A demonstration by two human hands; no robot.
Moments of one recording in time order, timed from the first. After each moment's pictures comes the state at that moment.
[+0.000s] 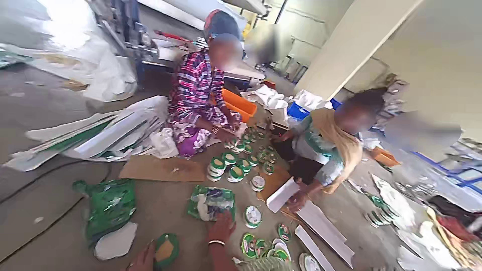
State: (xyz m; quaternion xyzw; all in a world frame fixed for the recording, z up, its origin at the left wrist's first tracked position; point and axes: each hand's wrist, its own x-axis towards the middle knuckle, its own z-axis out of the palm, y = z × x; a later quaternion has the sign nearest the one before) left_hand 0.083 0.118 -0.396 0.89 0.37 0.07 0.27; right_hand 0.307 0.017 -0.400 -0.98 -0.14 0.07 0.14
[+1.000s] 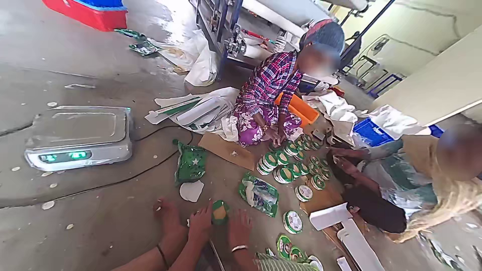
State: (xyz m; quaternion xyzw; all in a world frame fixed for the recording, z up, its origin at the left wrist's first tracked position) left_hand 0.085 0.128 -0.367 0.82 0.44 -0.07 0.35; right_hand 0.192 0.027 -0.361 -0.89 -0.40 0.20 0.01
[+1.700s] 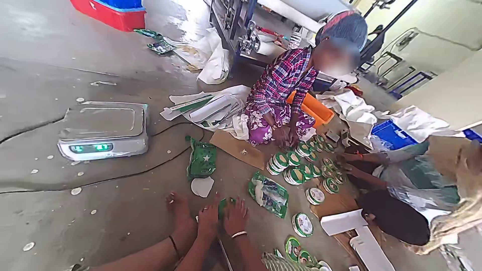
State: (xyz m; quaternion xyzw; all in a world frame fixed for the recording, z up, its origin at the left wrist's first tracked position) left_hand 0.077 0.123 -0.370 0.78 0.48 0.02 0.39; right_hand 0.179 0.067 -0.364 -0.86 -0.44 0.25 0.04
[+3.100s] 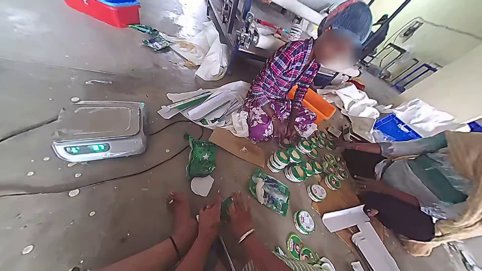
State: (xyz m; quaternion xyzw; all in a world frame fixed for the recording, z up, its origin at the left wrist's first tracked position) left_hand 0.081 0.125 -0.365 0.80 0.47 -0.02 0.39; right_hand 0.193 0.052 -0.357 -0.76 -0.64 0.07 0.01
